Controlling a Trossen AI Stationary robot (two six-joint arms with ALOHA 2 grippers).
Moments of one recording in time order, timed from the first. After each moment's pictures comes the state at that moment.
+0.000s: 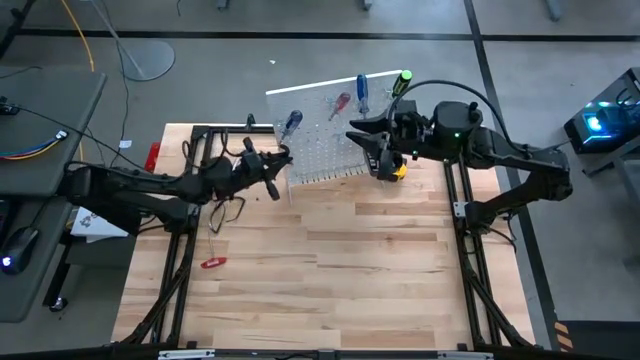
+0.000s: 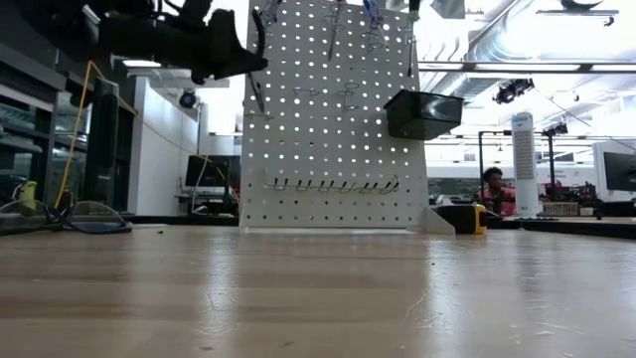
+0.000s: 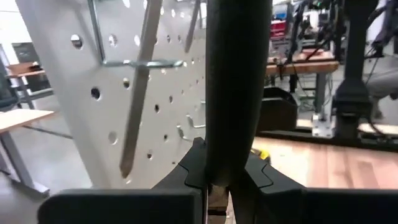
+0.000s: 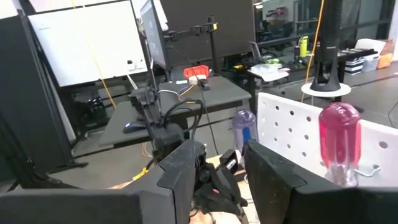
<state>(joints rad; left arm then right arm) 0.18 1.10 0.45 0.71 -0.34 0.14 -0.05 1.31 1.58 -0.29 0.19 0.16</state>
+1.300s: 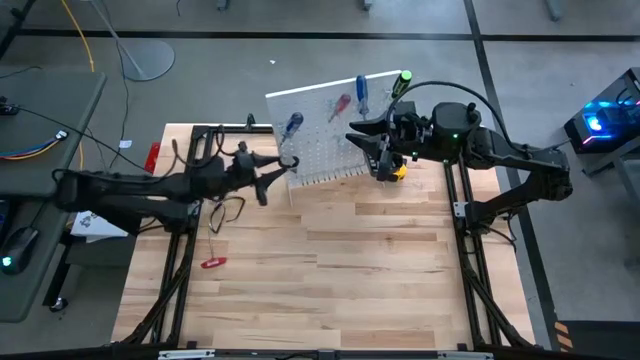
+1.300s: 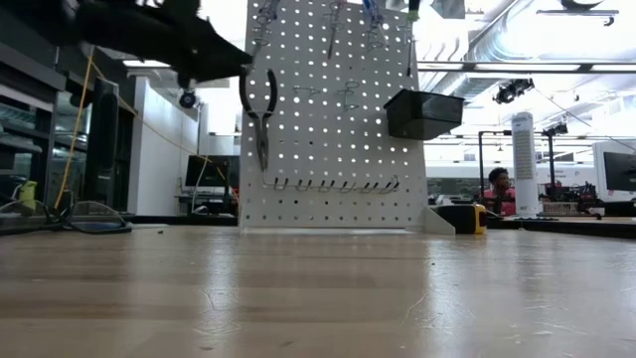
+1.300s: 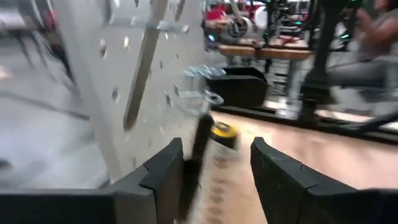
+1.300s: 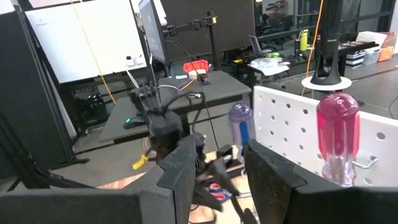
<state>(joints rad) 0.17 0.92 0.46 0.40 -0.25 -0.02 -0.05 1.31 1.57 -0.31 0.19 0.18</state>
